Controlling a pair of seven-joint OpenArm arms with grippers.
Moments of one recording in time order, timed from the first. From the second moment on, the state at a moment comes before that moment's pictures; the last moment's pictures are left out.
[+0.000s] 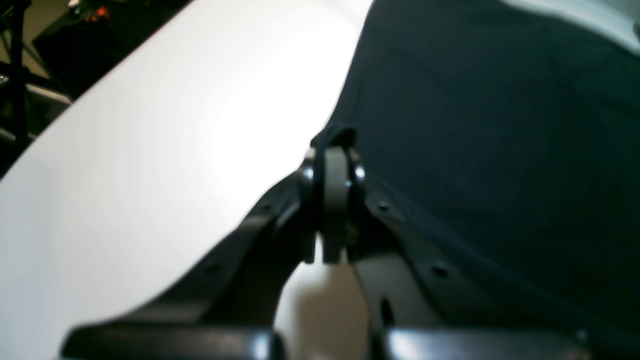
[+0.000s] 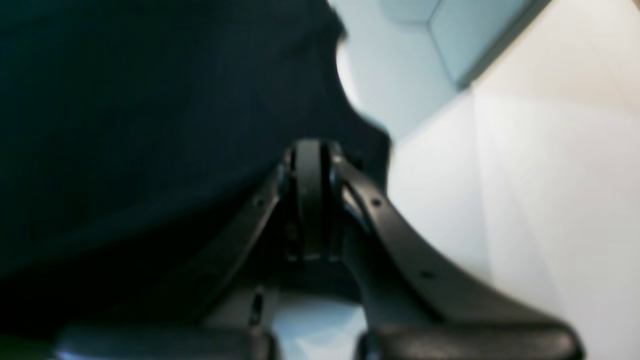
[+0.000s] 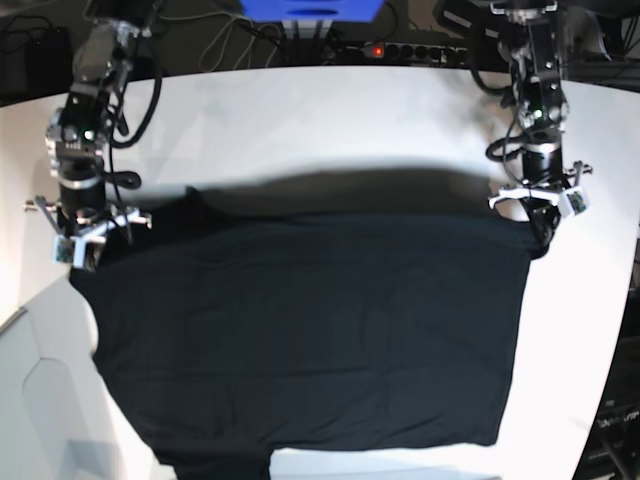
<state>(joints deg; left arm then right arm) 18.7 -14.5 -17.7 93.6 -23.0 1.1 3.3 -10.5 3.7 20.8 109.2 0.5 9.1 -33.7</state>
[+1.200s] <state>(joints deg) -4.2 -13.8 -17.8 77.6 -23.0 1.1 14.8 22.5 9.7 9.3 70.6 0.0 9.3 -29.4</state>
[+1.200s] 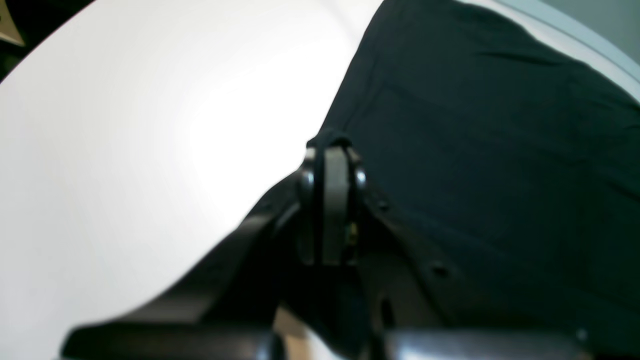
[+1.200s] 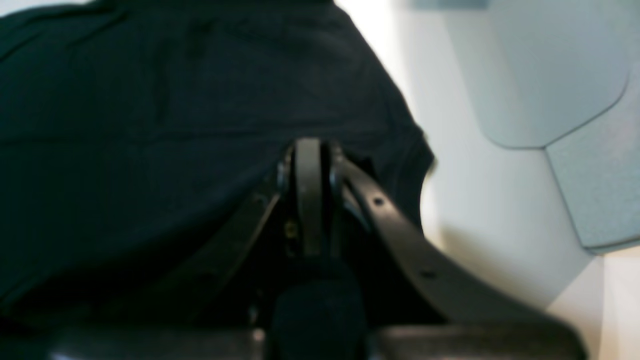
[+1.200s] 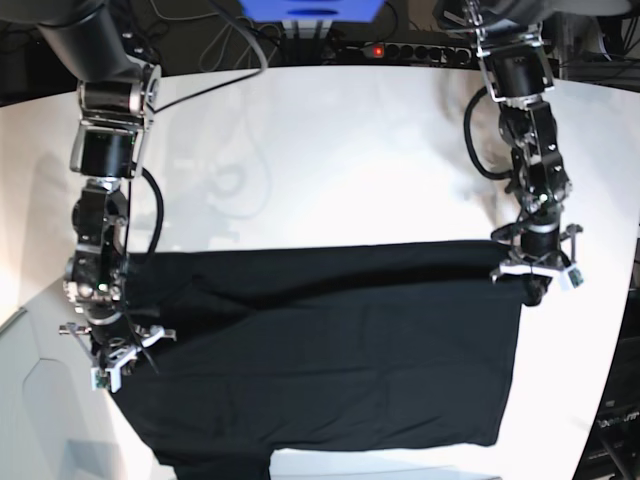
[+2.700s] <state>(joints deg) -5.3 -13.5 -23.8 64.6 -23.3 0.7 14.5 10.8 14.1 8.5 84.1 -0.1 9.3 -29.8</state>
